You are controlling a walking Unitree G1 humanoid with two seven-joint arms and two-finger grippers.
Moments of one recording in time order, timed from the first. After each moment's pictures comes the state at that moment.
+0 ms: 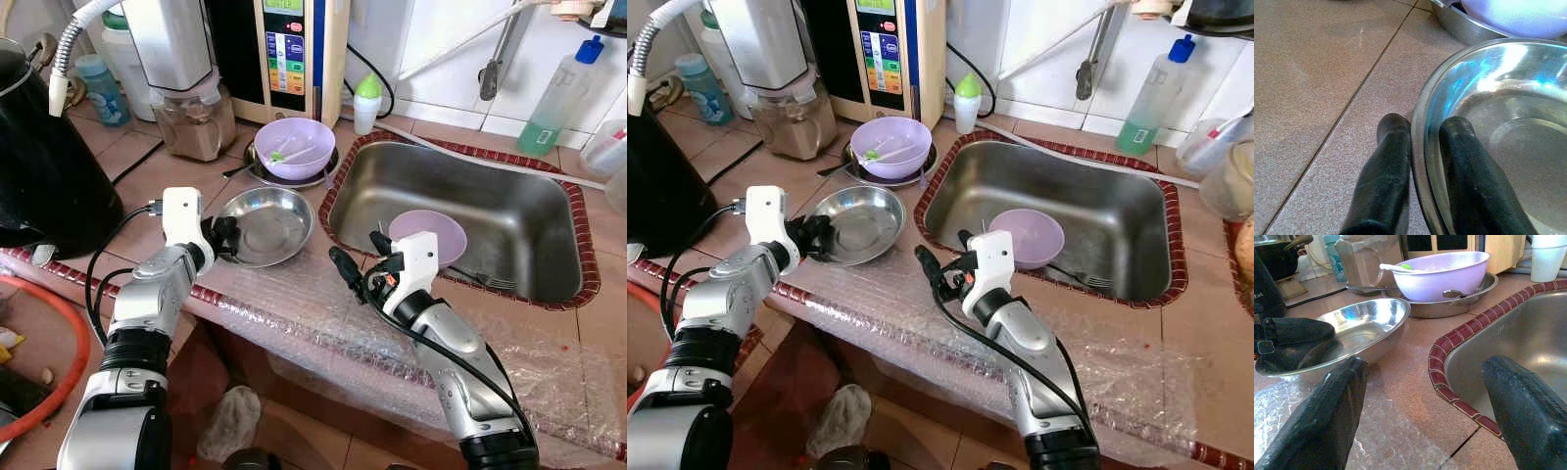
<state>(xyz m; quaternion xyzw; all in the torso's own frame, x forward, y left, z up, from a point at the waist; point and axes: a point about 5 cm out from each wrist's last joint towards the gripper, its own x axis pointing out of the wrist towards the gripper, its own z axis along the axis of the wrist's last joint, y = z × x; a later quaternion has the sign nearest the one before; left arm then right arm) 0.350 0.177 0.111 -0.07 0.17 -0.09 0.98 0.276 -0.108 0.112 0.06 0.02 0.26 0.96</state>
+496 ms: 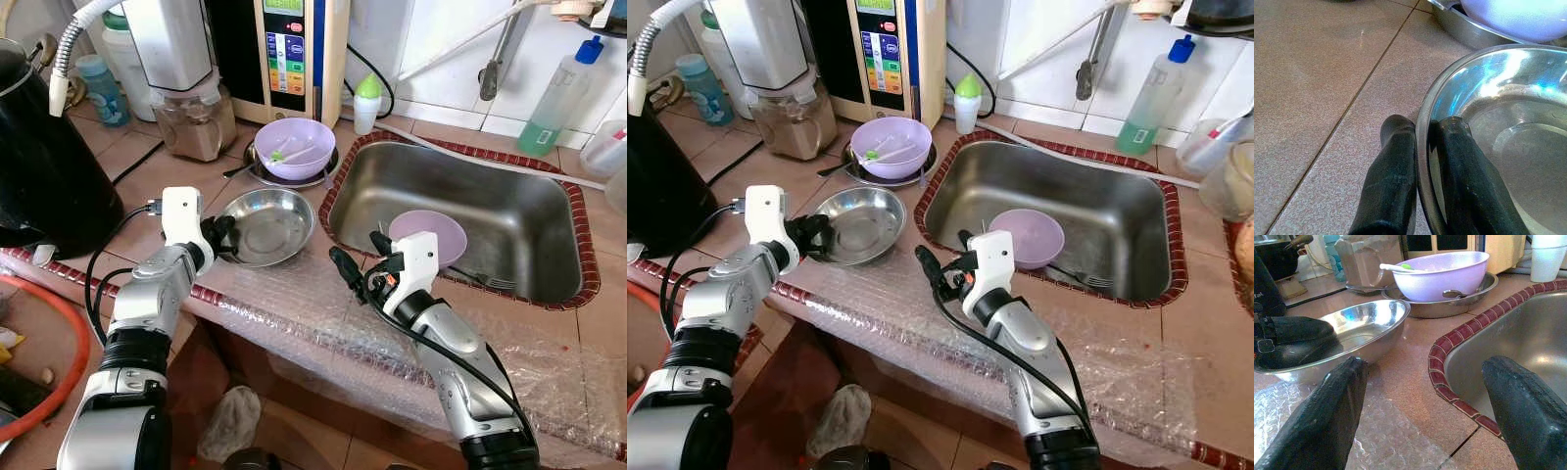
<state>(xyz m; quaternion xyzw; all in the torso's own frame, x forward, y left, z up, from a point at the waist) 0.351 0.177 0.111 -0.07 0.17 -0.09 0.98 0.276 -0.108 0.112 0.06 0.02 0.26 0.96</state>
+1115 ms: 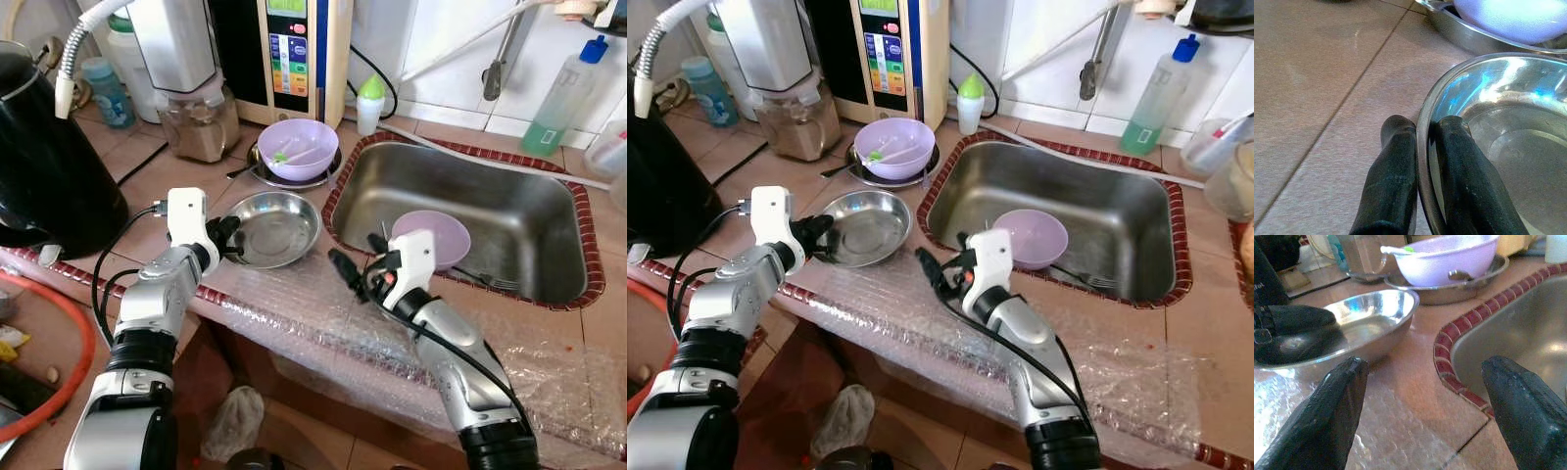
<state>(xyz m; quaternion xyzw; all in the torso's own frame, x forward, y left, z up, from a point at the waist) 0.350 0.169 0.111 -0.08 0.16 -0.10 0.98 0.283 -0.109 0.103 0.06 0.05 0.26 0.96</state>
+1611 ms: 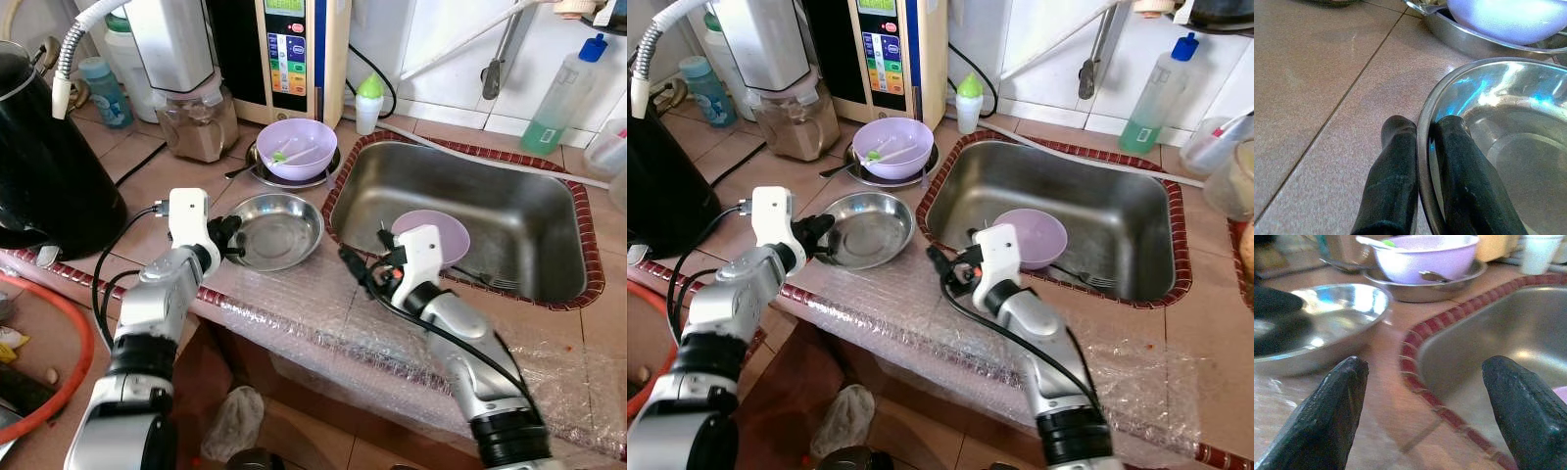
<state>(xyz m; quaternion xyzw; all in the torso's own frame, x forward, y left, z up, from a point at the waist) 0.345 0.168 0.111 -0.08 0.15 -0.10 0.98 0.294 -0.129 0.107 -0.01 0.04 0.24 0.97</state>
